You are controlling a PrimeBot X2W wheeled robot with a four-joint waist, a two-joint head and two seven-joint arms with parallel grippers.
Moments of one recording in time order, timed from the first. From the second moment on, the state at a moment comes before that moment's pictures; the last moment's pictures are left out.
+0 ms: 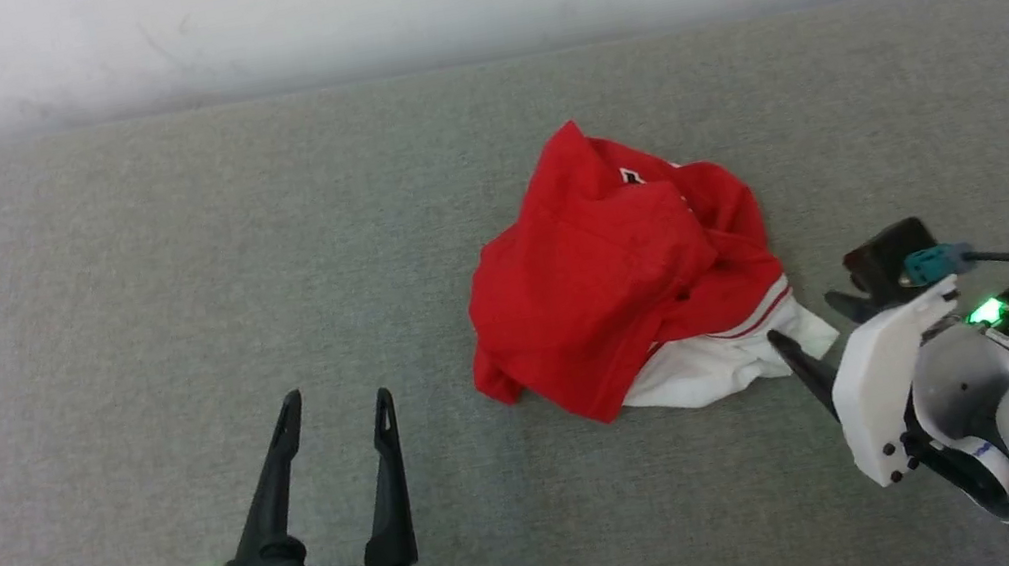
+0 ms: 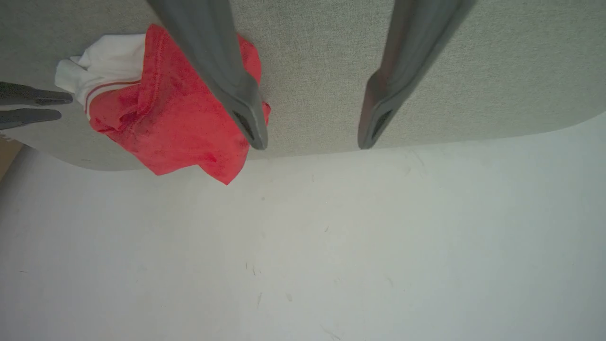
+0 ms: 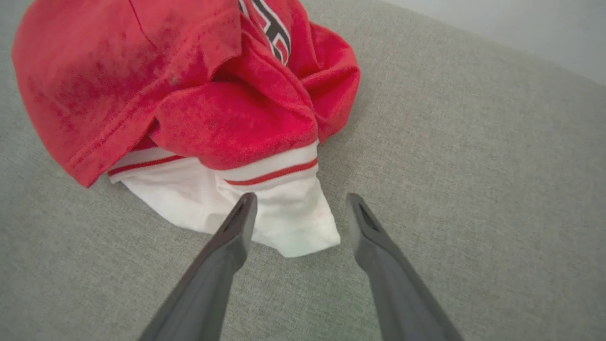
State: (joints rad) left arm 0.05 0.23 -0.32 -0.17 -0.17 0.19 -0.26; right arm -0.26 -0.26 0.25 0.15 0.27 0.13 0.47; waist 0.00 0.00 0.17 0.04
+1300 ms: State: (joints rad) left arm 0.11 0.10 -0.21 -0.11 -0.11 0.03 -0.26; right arm -0.19 -0.42 0.30 -0.18 0.35 0.13 0.55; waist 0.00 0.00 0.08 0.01
